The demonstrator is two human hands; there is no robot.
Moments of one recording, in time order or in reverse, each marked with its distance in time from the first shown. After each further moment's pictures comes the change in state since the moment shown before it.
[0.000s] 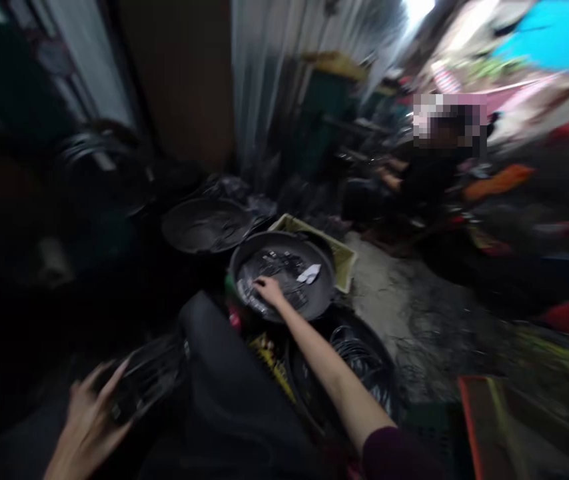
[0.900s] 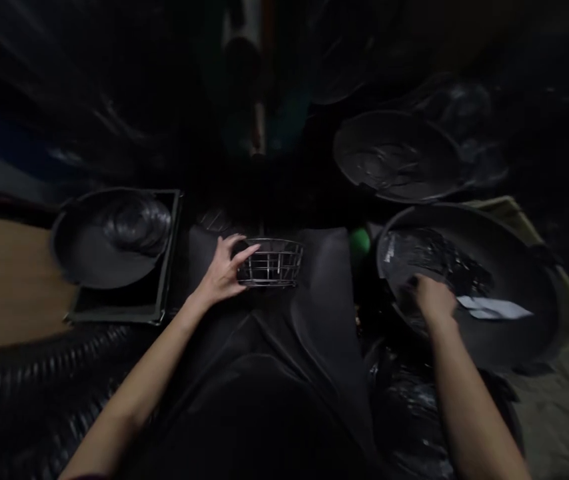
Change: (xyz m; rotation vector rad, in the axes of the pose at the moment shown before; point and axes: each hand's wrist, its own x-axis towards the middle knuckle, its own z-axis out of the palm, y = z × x) left_hand -0.048 0.010 -0.016 -0.128 -0.015 -0.257; right_hand -0.022 0.013 -0.008 -0.419 -0.187 0.226
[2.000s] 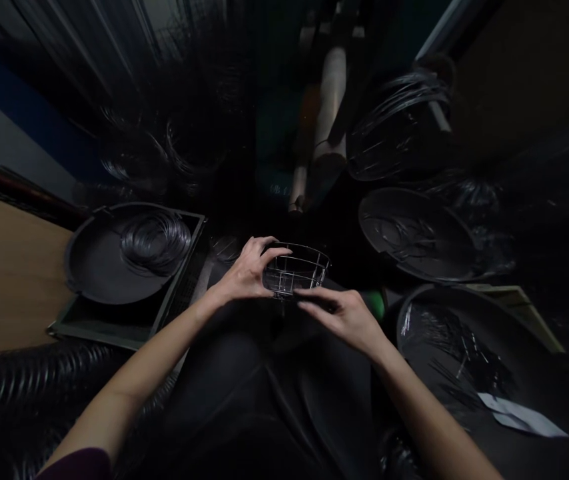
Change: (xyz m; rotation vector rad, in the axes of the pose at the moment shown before) left_hand 0.071 -0.042 -0.061 -0.109 0.135 0.084; right_hand -0.112 -0.257 -0.043 0.374 -0.227 -1.246
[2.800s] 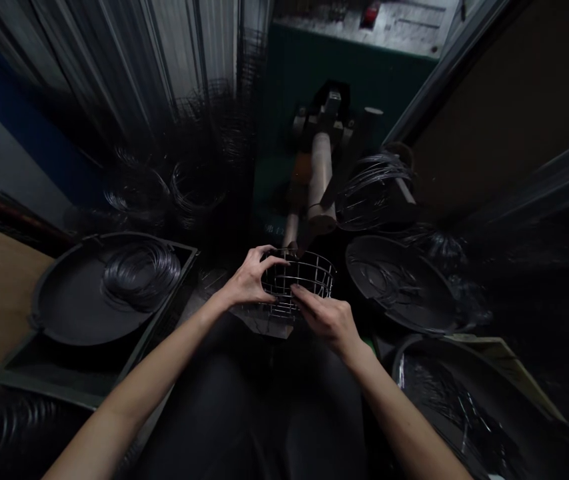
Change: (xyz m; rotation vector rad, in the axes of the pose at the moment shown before) left_hand 0.057 -0.030 -0.014 -0.126 0.078 -0.121; right_hand 0.064 0.041 -0.005 -0.561 0.246 -0.323
